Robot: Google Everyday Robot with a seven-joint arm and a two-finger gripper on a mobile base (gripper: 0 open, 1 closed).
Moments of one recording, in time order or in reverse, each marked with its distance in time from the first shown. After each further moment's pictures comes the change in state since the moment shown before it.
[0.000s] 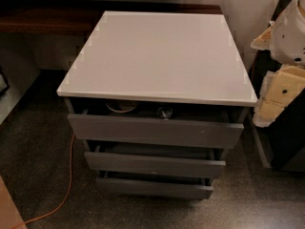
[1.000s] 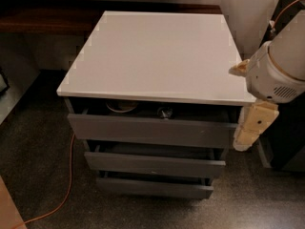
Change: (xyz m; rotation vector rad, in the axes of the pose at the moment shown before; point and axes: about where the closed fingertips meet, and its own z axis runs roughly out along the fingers) arm -0.009 0.025 0.063 -0.033 -0.063 -0.075
